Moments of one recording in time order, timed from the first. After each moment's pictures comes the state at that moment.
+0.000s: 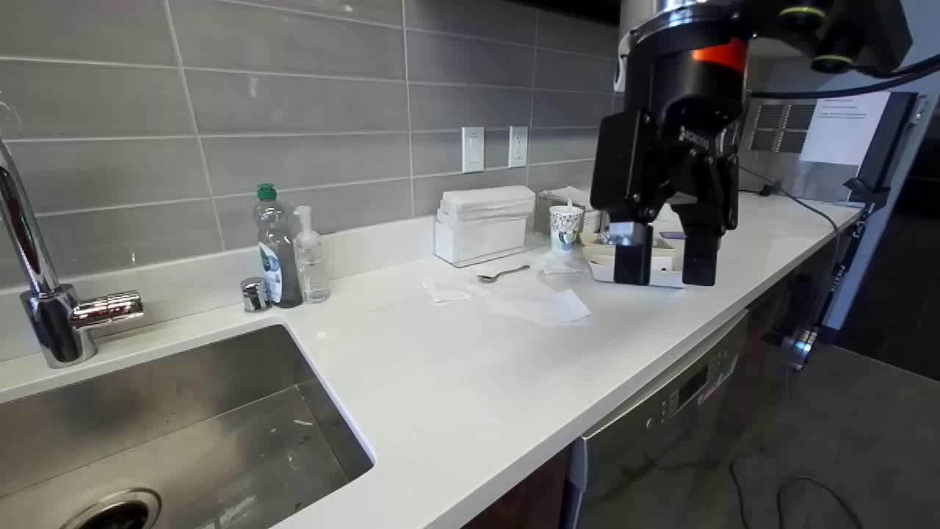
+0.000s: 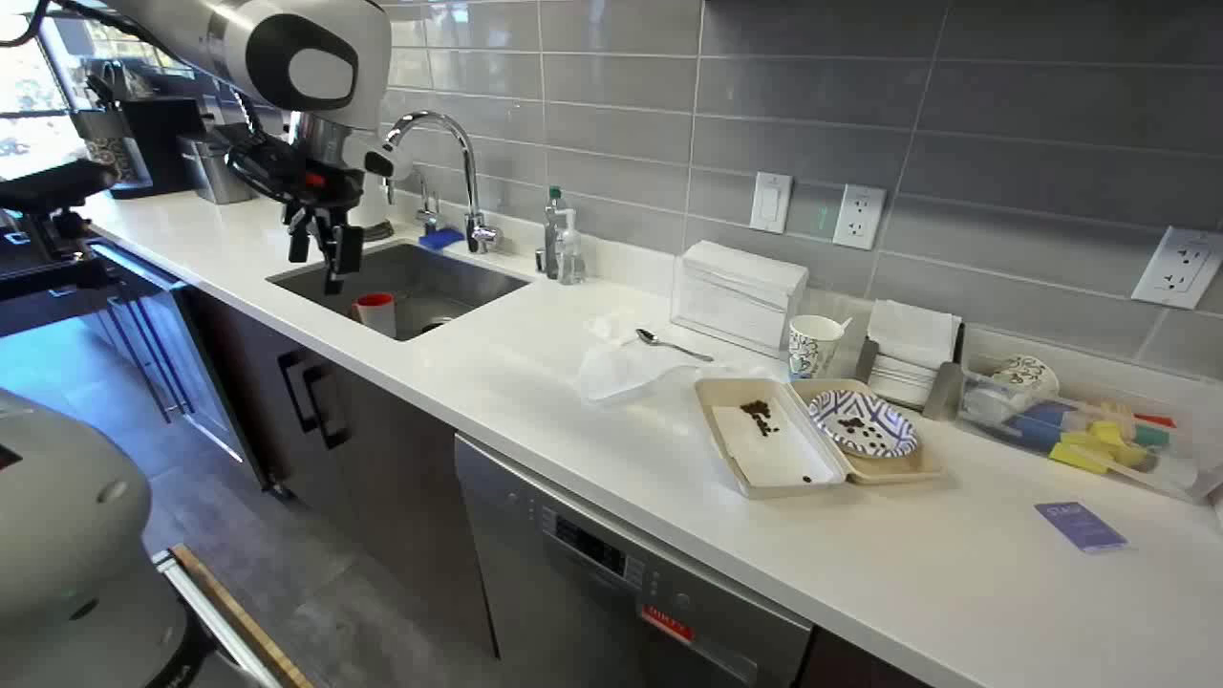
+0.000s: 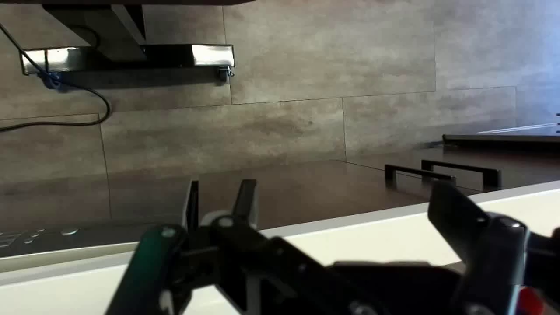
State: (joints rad) arm 0.21 -0.39 0.18 -2.40 0.40 1.86 0.27
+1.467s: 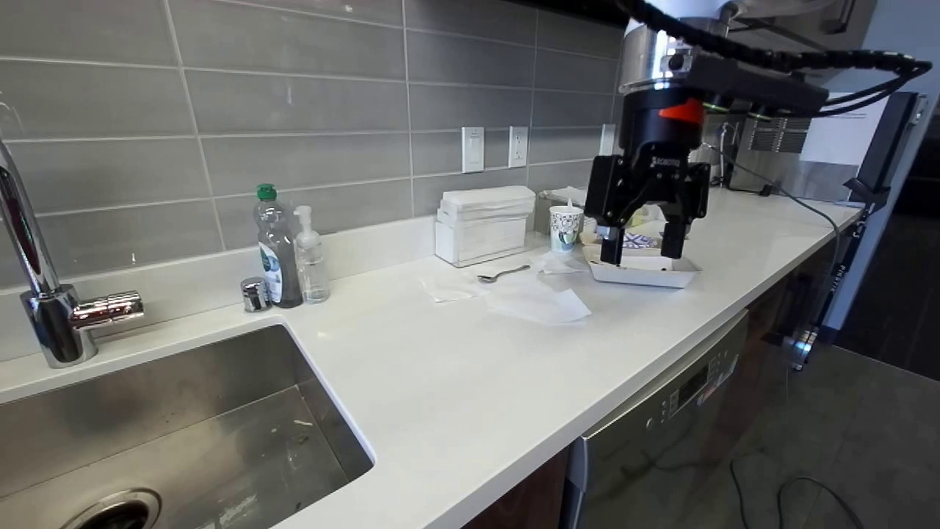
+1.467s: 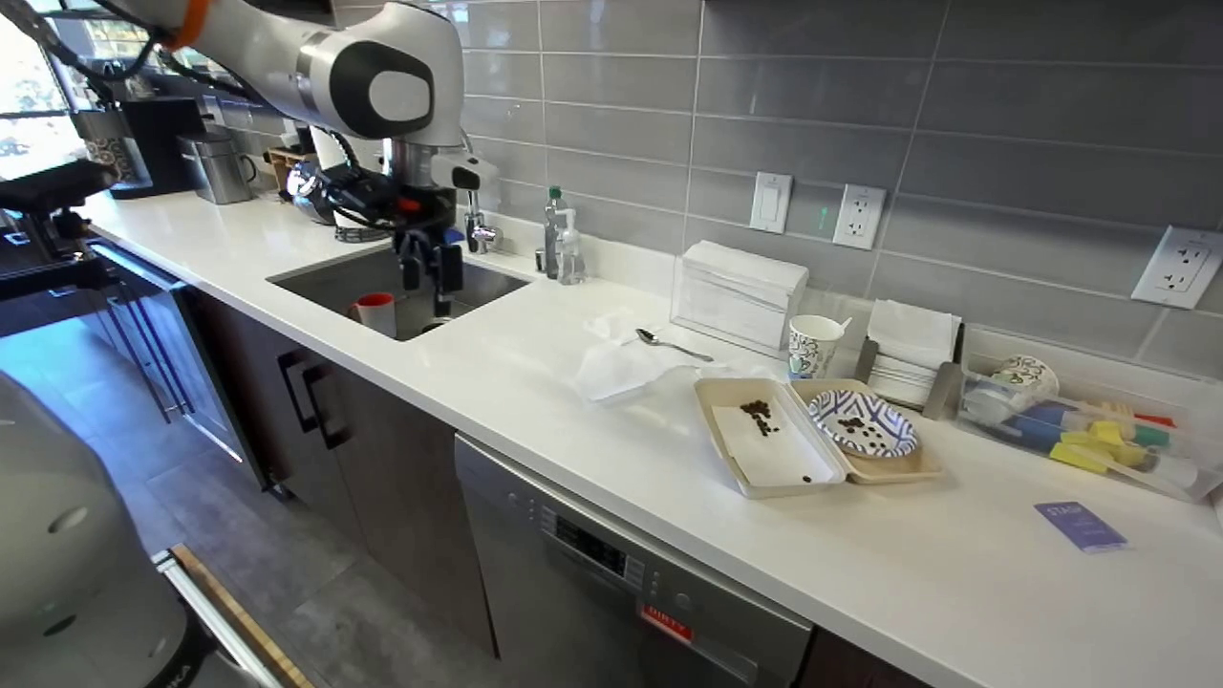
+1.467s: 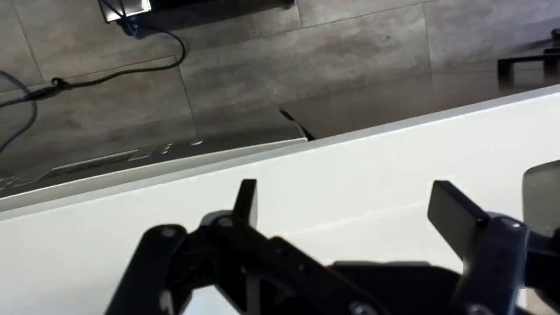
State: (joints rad) arm 0.04 -0.30 0.14 -2.39 0.16 2.03 0.30
